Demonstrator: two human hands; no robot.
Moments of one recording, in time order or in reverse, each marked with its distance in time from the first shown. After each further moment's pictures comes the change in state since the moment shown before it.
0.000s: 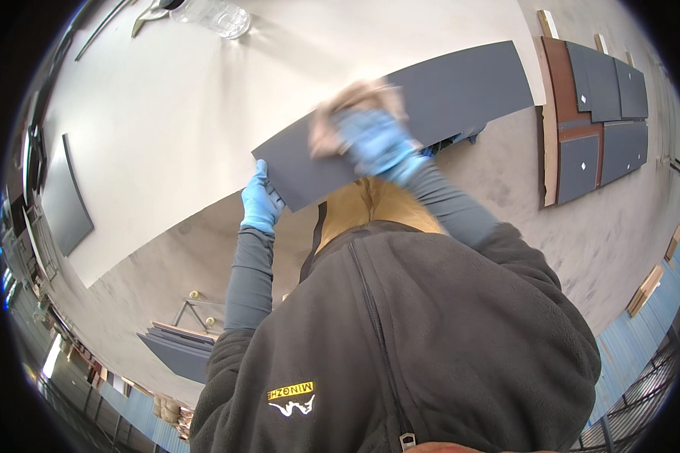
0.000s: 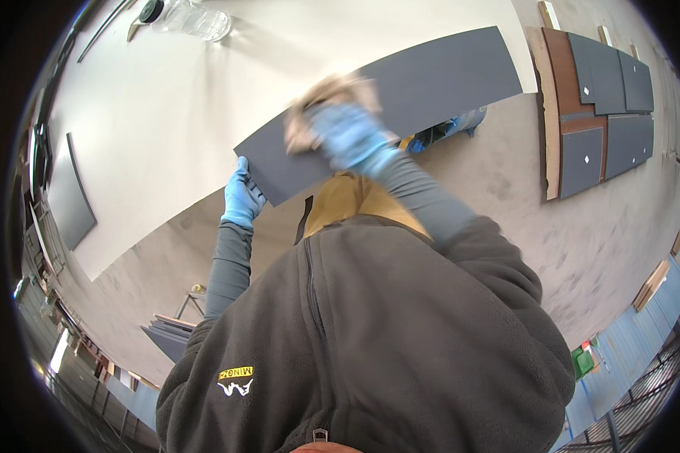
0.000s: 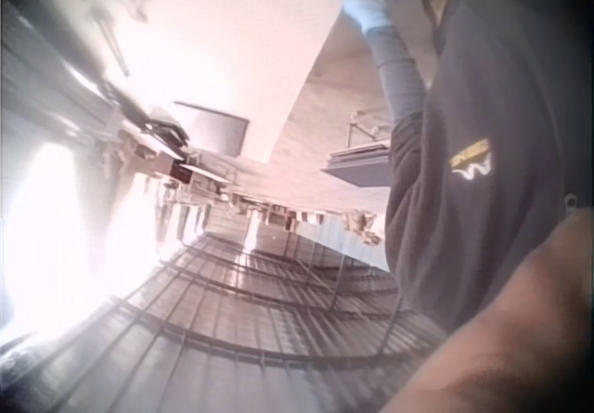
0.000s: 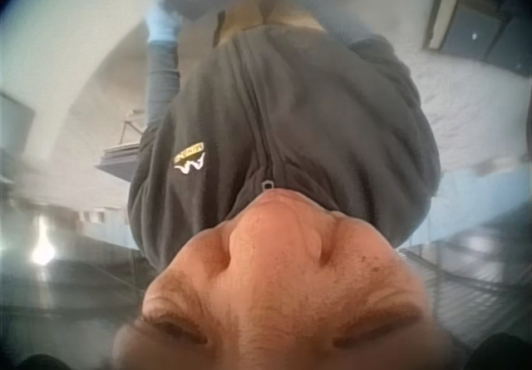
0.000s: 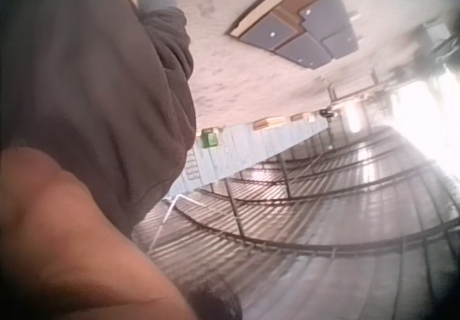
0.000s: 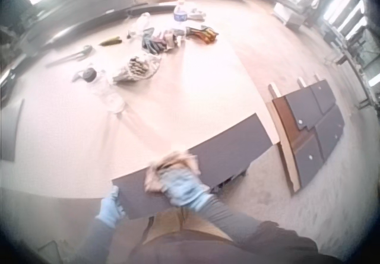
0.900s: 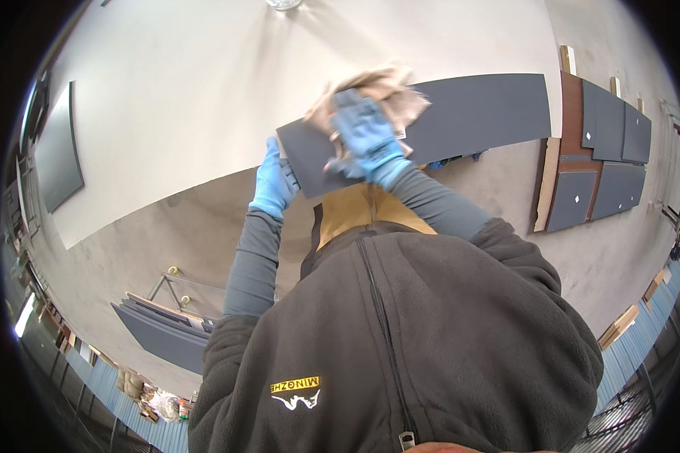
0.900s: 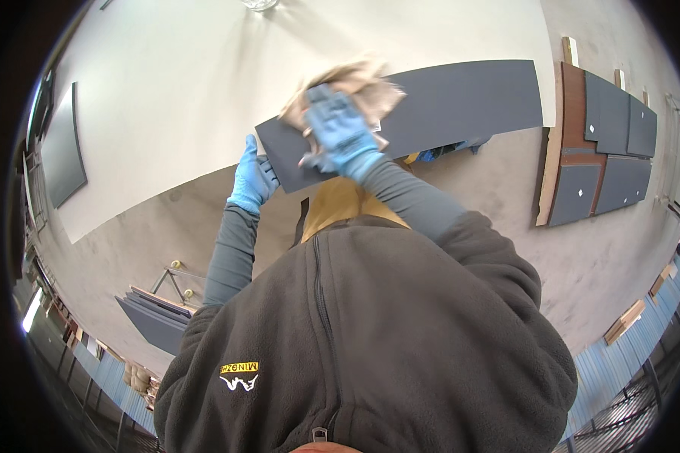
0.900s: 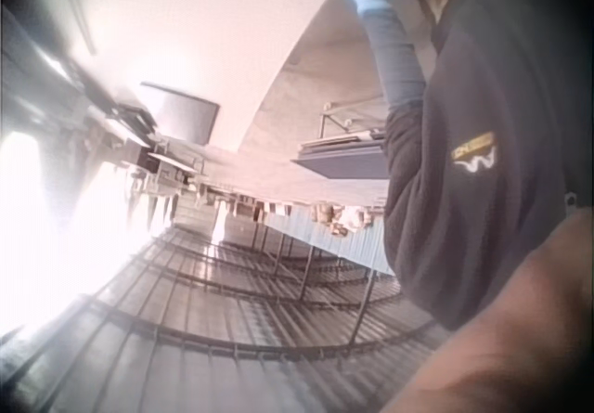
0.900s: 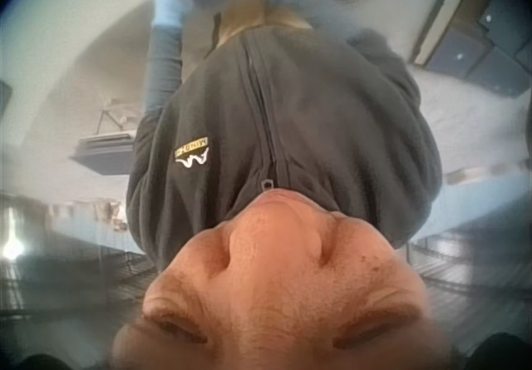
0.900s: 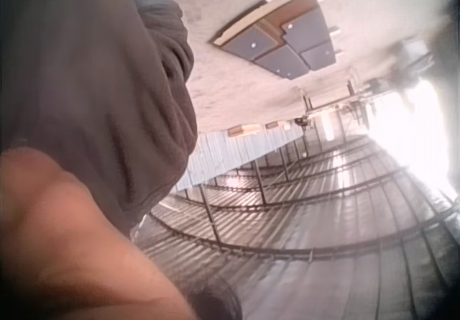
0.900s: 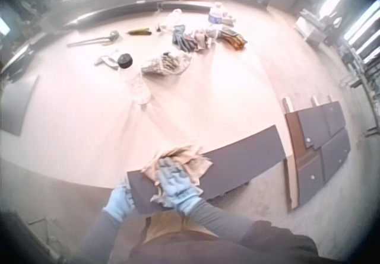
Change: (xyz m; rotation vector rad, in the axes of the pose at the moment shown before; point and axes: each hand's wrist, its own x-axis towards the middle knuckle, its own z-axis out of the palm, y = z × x) left_hand 0.007 0.006 -0.012 -0.096 -0.150 -0.158; right_hand 0.045 -0.044 0.064 0.083 0.027 0.081
